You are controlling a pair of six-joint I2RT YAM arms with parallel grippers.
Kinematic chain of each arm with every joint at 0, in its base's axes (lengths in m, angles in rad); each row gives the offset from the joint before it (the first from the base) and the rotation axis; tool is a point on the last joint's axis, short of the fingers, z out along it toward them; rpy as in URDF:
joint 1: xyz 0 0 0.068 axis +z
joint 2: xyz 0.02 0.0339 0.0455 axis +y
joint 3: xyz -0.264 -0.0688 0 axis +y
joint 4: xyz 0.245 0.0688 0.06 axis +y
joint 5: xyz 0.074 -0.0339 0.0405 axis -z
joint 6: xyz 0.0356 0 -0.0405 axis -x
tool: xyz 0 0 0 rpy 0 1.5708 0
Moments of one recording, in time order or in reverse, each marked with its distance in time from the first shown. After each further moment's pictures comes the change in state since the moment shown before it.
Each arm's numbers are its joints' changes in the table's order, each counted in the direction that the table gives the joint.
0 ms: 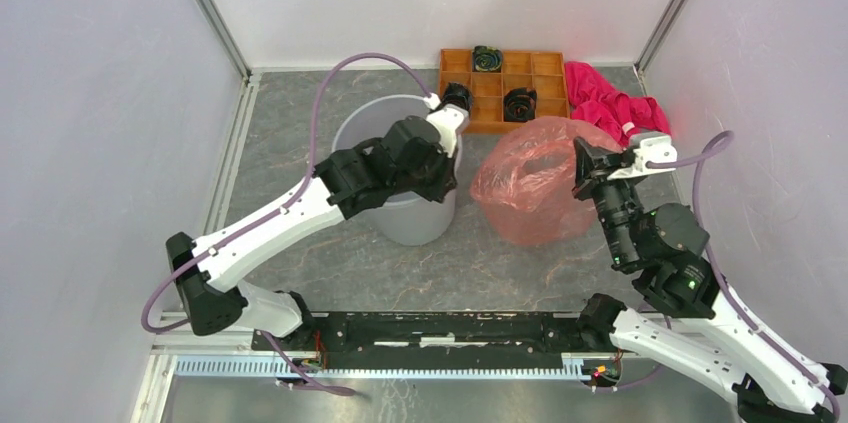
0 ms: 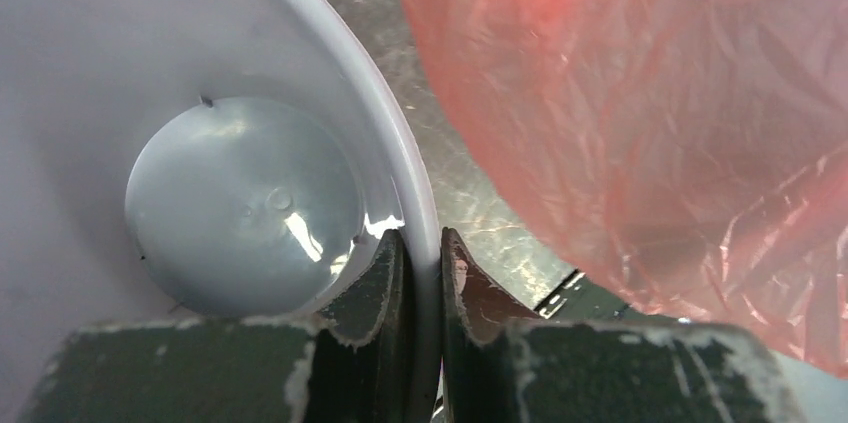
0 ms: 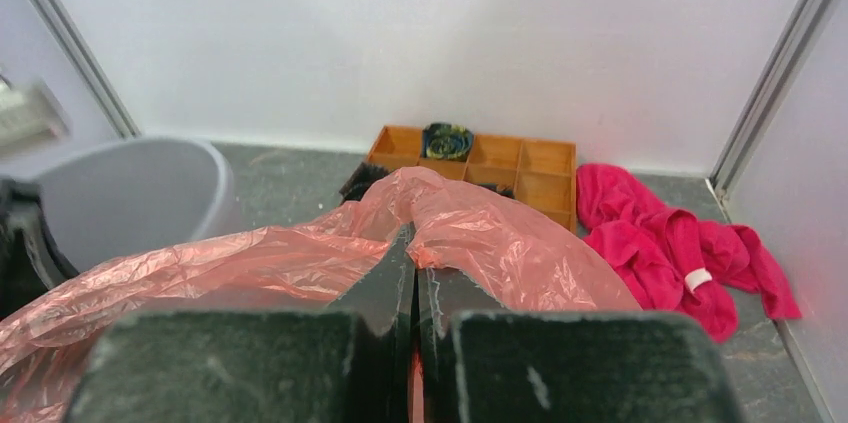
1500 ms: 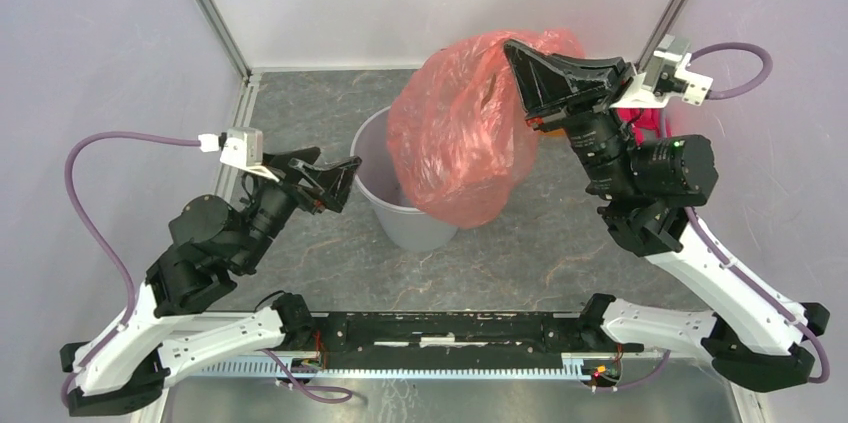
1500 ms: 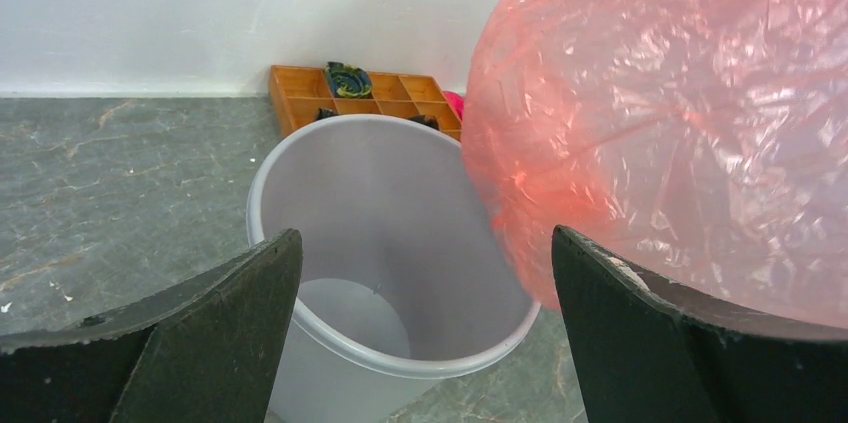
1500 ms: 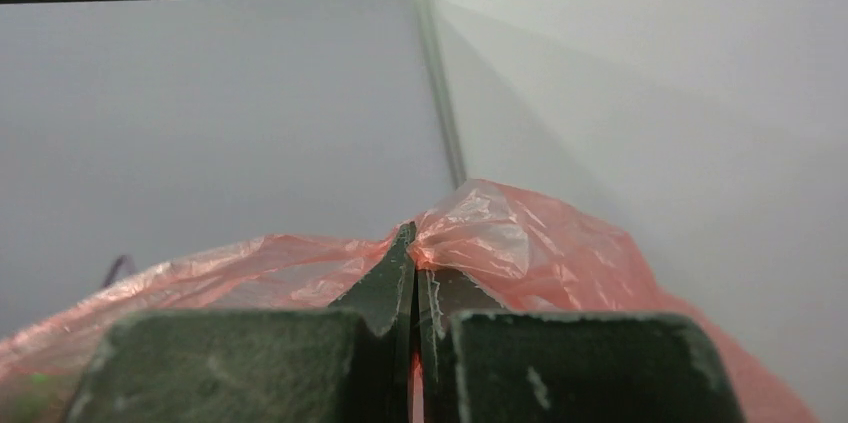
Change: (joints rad) left arm -0.068 -0.789 0.317 -0.277 -0.443 0.031; right arm 0.002 0.485 -0.517 -0.505 -0.615 -0.272
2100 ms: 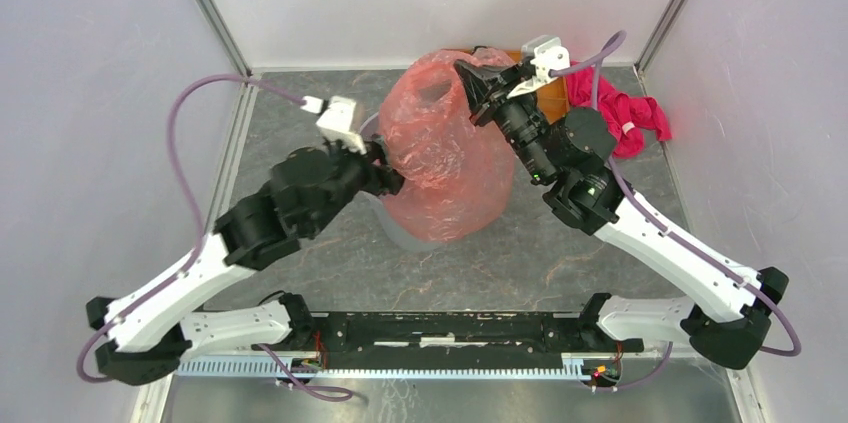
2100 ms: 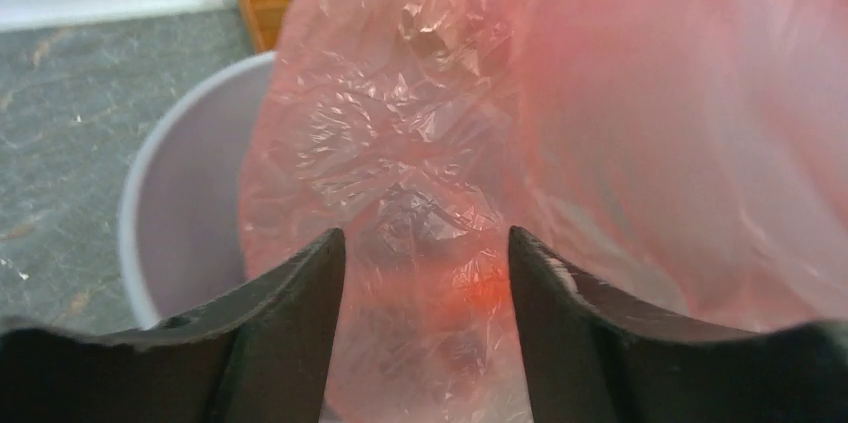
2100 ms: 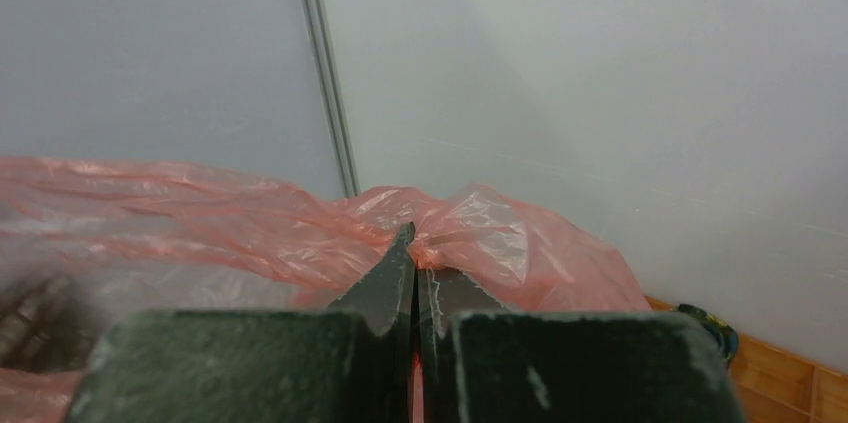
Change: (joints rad) left arm 0.000 0.310 -0.102 0.037 0.081 0.021; right arm -0.014 0.145 0.086 0.118 0.197 0.218
